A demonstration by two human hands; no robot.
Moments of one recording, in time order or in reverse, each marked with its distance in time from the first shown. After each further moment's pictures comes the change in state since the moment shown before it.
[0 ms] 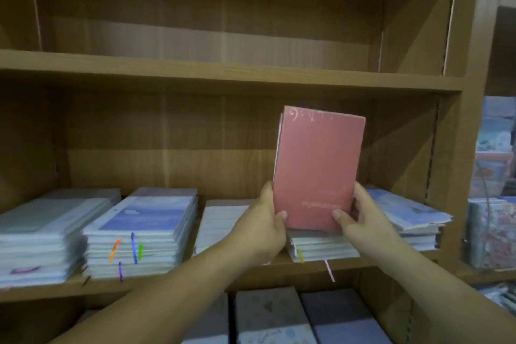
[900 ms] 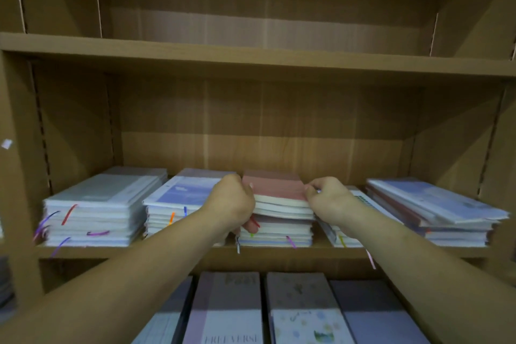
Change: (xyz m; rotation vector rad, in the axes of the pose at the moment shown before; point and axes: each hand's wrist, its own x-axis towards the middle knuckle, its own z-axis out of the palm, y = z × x) left_hand -0.028 -0.042 -0.087 0.004 0.136 -0.522; right_hand 0.026 -0.075 0.103 -0.192 -0.274 0.224
